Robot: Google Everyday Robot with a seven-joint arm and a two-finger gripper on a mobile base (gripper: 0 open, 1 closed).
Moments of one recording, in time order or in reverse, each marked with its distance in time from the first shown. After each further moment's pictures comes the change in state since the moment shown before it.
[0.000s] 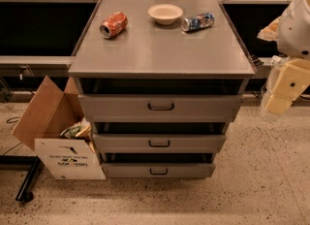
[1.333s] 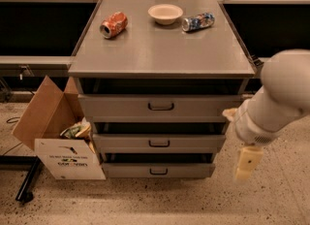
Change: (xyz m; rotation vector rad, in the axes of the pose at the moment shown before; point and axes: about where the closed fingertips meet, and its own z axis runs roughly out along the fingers) arm 0.043 0.065 0.202 -0.154 0.006 -0.131
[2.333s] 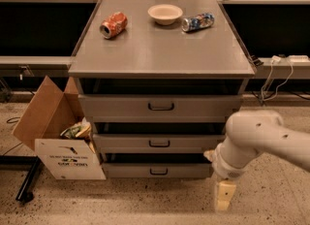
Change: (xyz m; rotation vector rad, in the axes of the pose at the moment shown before) arm 0.014 0.041 0.173 -0.198 -0.033 -0.026
